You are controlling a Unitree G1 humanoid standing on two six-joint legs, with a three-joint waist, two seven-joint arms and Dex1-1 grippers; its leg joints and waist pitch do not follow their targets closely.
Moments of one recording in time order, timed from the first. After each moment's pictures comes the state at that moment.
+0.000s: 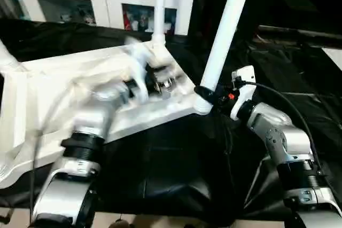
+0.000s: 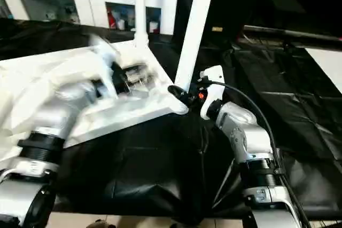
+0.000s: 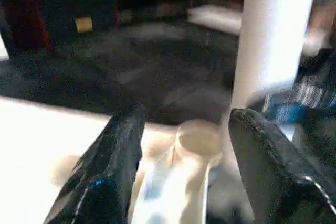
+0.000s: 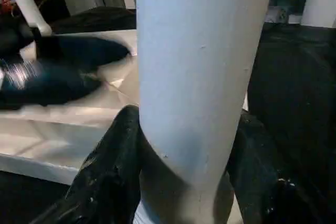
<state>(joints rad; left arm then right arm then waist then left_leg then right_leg) -0.71 0.26 -0.15 0.50 -0.18 0.28 -0.78 -0.51 -0.25 -0.01 0.32 0.35 0.38 0.66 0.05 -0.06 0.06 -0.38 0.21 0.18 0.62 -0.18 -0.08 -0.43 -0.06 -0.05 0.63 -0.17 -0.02</state>
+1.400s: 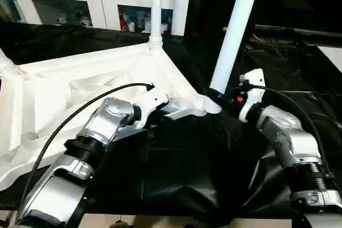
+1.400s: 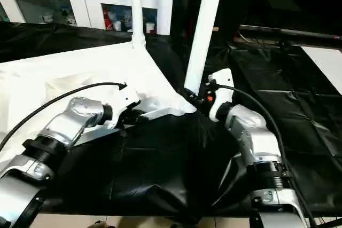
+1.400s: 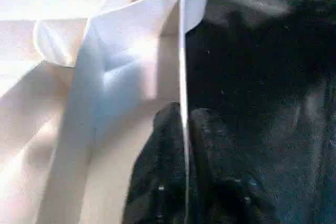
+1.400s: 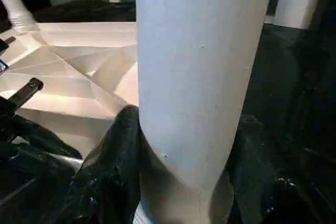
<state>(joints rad) -0.68 0.35 -0.35 0.60 0.03 0.29 -0.96 -0.49 -0.29 -0.03 0.36 0.33 0.31 0.70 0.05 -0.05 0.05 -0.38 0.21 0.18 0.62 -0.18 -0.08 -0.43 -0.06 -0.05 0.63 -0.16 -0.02</state>
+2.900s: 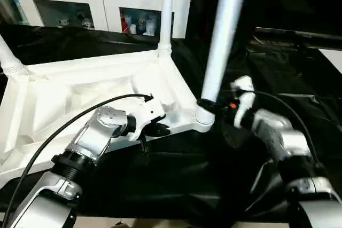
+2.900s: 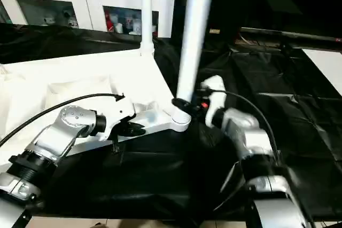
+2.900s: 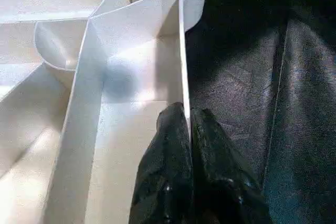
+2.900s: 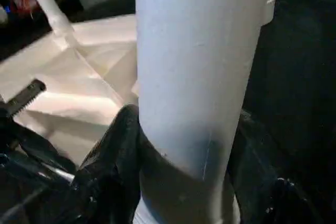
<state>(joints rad) -0.57 0.40 -0.35 0.41 0.04 0.30 -1.03 -0.53 -0.25 -0.05 0.63 0.36 0.24 0.85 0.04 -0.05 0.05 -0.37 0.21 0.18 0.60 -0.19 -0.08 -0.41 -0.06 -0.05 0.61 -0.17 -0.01</state>
